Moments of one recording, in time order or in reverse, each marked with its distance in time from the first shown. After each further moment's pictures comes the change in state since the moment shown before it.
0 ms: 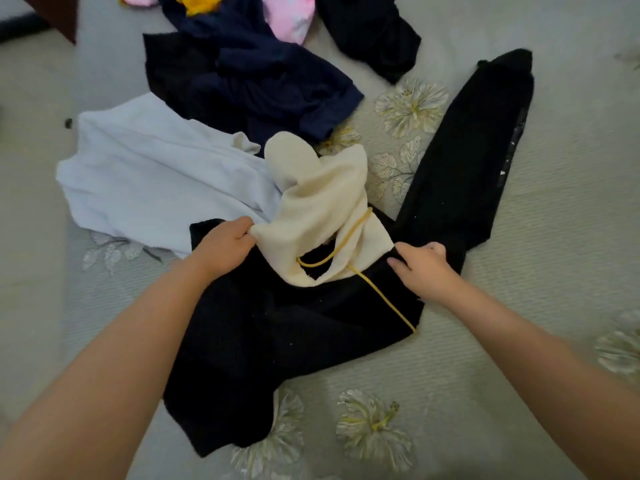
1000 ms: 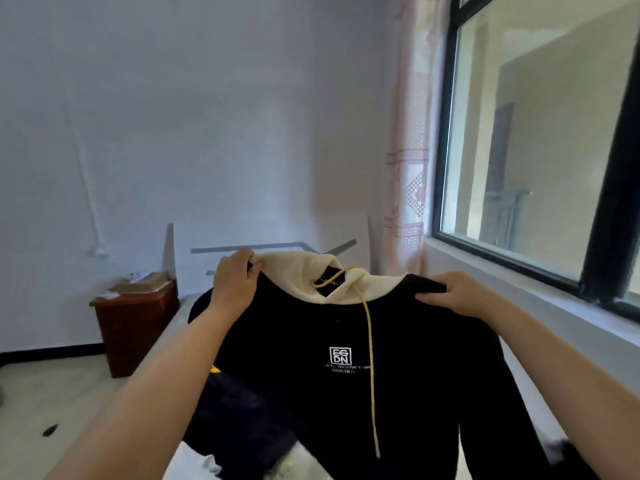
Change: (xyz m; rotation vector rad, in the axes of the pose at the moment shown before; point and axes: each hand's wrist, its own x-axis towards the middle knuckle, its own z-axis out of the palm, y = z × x) left_hand -0.214 0.350 -0.280 -0.191 1.138 0.575; right_hand -0.284 -0.026 -0.501 0.026 0.679 -0.272
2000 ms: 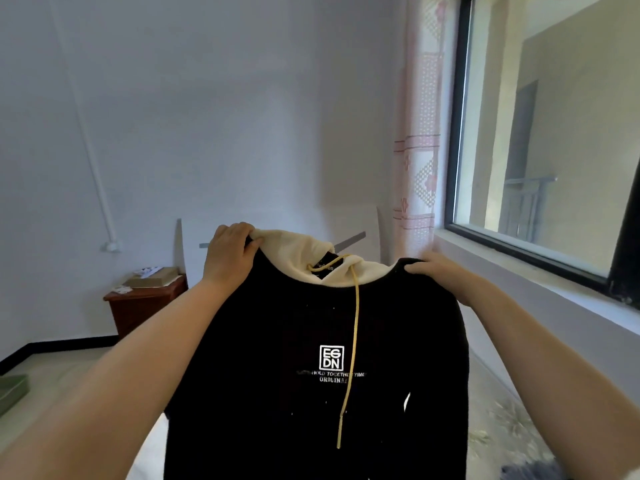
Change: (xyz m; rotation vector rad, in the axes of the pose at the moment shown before) left_hand 0.042 0.019 0.035 0.203 0.061 0.099; right_hand 0.072 0.034 0.005 0.446 -0.085 0.206
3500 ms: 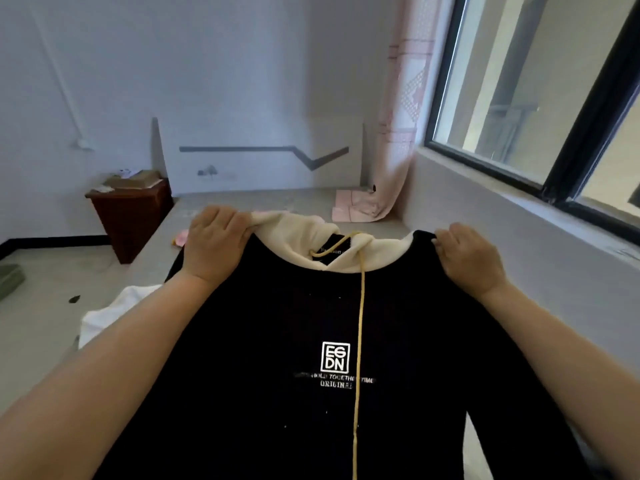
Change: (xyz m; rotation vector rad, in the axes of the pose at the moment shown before) left_hand -0.229 0.008 -0.079 0.203 0.231 0.501; right_hand -0.223 0.088 0.057 -0.951 0.712 -0.838
